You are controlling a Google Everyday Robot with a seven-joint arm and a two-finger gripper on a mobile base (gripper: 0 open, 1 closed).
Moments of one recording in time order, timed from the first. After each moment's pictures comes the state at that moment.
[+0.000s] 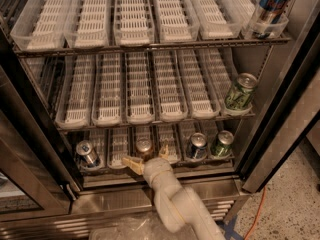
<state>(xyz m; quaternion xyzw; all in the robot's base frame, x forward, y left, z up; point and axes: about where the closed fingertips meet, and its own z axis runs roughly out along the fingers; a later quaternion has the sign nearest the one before) 0.598 0.038 0.567 -0.14 0.74 0.16 0.63</state>
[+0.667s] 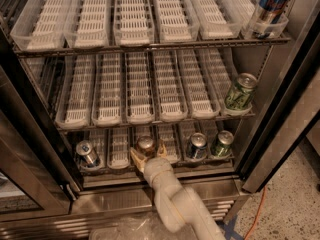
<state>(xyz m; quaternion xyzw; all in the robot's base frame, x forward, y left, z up) 0.598 0.038 0.567 -0.14 0.74 0.16 0.63</state>
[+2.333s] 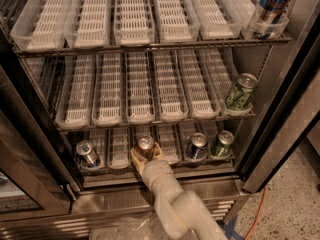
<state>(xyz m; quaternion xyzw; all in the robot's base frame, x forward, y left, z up) 0.574 0.043 0.596 -0.15 0.73 0.17 0.64</state>
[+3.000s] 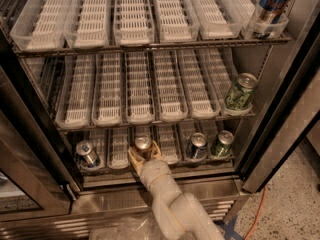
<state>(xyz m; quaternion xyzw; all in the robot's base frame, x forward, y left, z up) 0.573 0.043 0.609 -0.16 0.71 0.15 0.67</state>
